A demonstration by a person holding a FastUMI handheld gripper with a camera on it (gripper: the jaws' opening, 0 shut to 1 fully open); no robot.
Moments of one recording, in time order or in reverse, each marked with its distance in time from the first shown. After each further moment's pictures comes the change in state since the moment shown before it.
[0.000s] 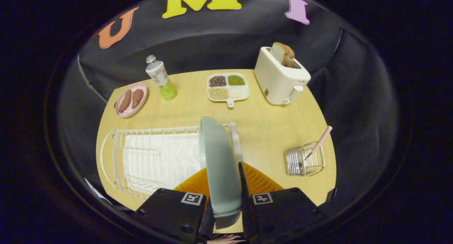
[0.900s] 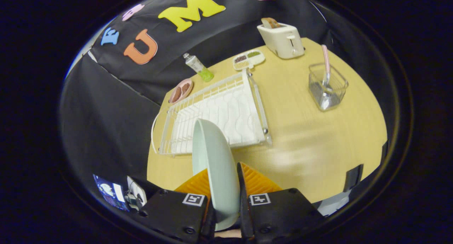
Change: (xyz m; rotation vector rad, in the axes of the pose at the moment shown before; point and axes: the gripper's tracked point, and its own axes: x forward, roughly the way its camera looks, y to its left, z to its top) arm -0.017 -0.009 -0.220 0.174 0.028 0.611
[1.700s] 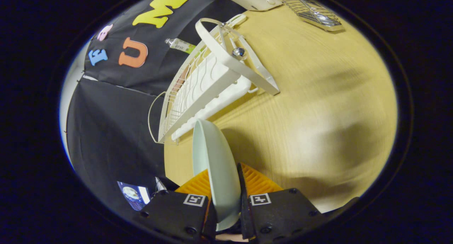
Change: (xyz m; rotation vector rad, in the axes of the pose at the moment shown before) arm 0.101 -0.028 -0.048 0.123 0.124 0.233
